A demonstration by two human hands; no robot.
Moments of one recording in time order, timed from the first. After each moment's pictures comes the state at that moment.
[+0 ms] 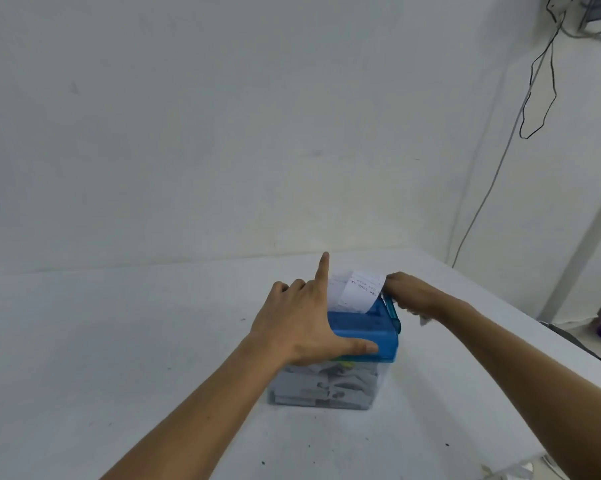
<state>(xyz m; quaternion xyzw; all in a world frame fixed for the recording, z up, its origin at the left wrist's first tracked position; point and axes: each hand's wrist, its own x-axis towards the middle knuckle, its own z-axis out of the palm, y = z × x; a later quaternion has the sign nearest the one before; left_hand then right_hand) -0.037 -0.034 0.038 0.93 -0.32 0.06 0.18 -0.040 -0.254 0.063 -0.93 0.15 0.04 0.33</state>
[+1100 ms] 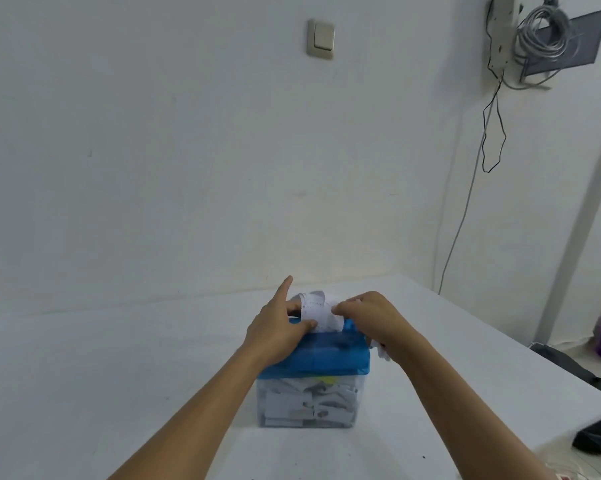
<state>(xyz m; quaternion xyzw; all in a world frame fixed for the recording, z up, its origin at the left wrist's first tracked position) -0.013 -0.033 0.033 0.85 -0.22 0.01 0.48 -0.084 -0.196 0.082 -0.88 0.19 -0.08 0.44</state>
